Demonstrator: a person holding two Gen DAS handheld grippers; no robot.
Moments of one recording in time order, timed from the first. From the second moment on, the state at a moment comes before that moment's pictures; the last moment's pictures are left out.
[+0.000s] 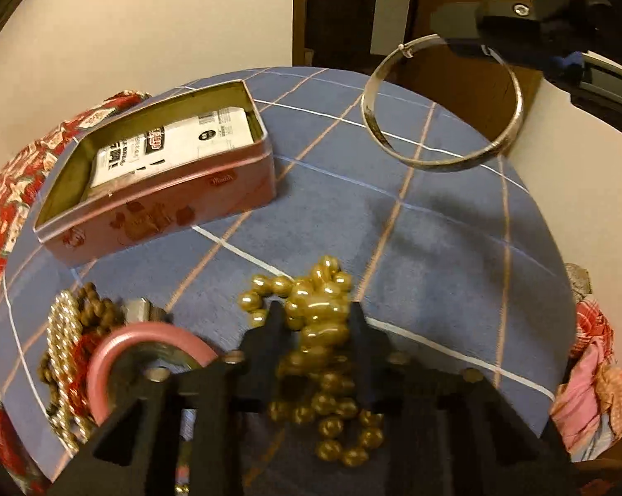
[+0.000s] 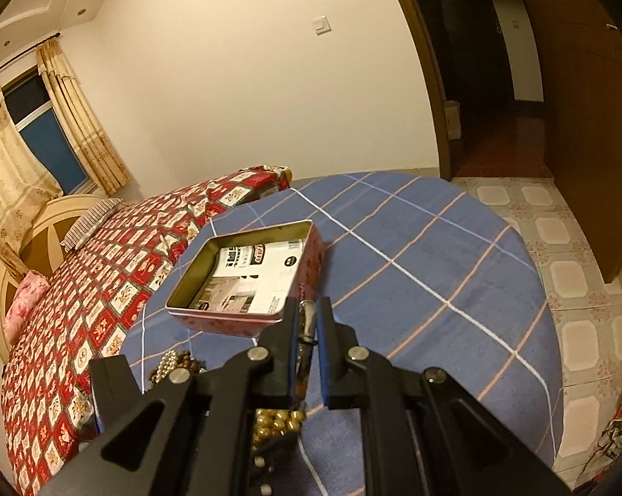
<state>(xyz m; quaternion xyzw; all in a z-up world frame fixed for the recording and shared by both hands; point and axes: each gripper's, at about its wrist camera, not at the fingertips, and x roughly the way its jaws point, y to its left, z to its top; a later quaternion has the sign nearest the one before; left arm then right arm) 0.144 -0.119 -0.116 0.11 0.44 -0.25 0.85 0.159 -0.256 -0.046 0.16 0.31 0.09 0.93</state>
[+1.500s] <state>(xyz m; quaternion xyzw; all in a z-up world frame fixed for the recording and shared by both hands) 0.231 -0.004 -0.025 -0.04 0.33 -0.19 0.92 0.220 -0.172 -0.137 -0.06 0.46 0.09 0.88</state>
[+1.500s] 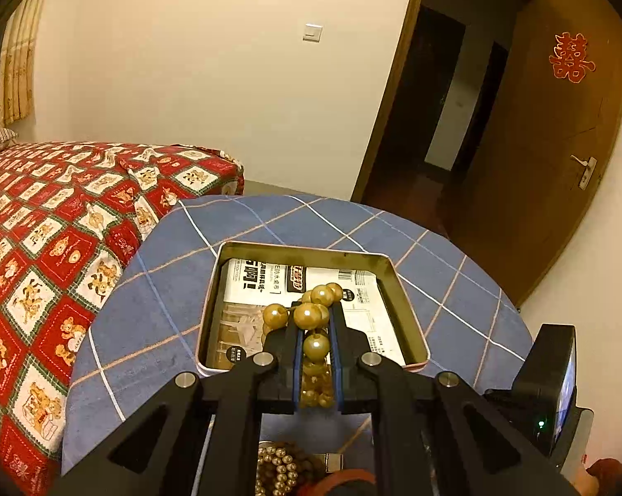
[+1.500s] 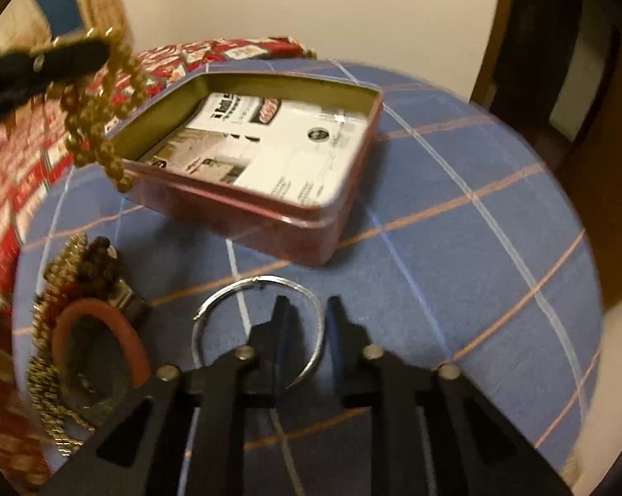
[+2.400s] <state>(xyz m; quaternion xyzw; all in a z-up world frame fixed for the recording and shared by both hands) 0.307 -0.020 -0.038 -0.04 0.33 -0.18 0.93 0.296 -0.181 -0.083 0.09 0.38 0.10 0.92</state>
